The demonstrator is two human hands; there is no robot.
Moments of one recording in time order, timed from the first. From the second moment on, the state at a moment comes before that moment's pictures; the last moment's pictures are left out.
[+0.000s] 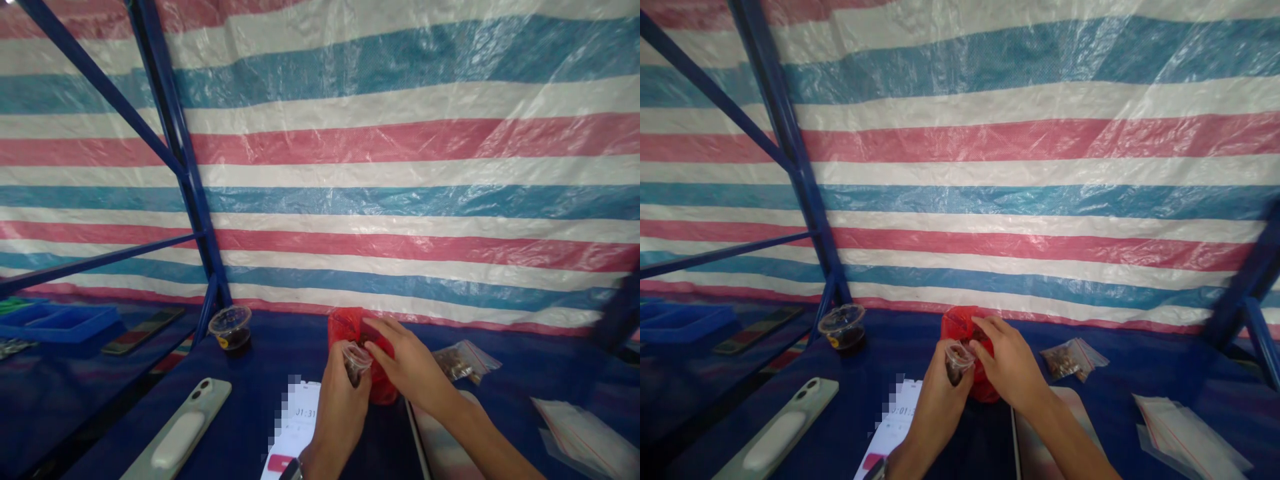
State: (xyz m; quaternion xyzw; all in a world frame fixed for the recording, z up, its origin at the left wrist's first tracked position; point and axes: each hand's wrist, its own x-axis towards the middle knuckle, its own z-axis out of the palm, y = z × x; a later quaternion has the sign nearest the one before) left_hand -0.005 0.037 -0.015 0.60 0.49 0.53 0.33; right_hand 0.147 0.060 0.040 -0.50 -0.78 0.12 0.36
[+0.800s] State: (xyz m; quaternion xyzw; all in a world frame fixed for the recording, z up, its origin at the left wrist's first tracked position) left_hand 0.059 -0.022 0.001 0.69 0.38 0.44 0.44; right_hand 0.234 -0.038 0.033 -0.54 -0.49 0.39 0.56
